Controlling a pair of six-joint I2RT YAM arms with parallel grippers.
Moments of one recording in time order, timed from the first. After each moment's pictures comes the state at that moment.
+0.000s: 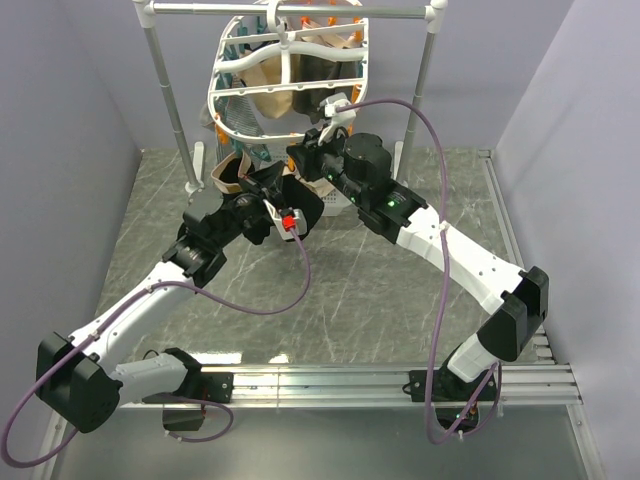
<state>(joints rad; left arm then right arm) -0.55 1.13 0.92 0.33 0.26 1.23 0.77 1.57 1.56 0.01 0.09 0.17</state>
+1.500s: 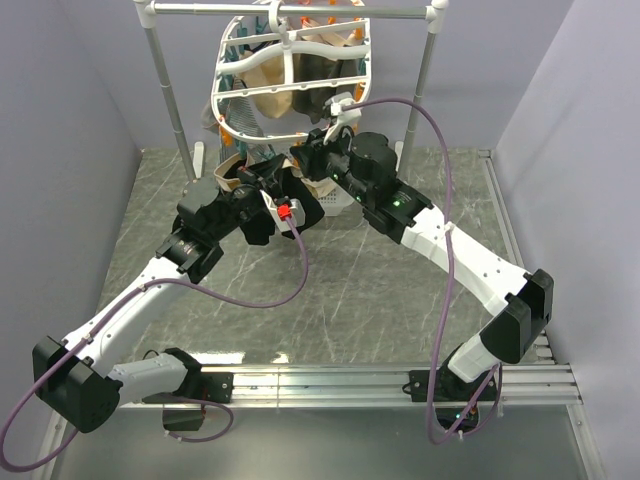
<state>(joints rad) -0.55 1.13 1.02 0.24 0.29 1.14 0.75 1.55 1.55 0.01 0.07 0.18</state>
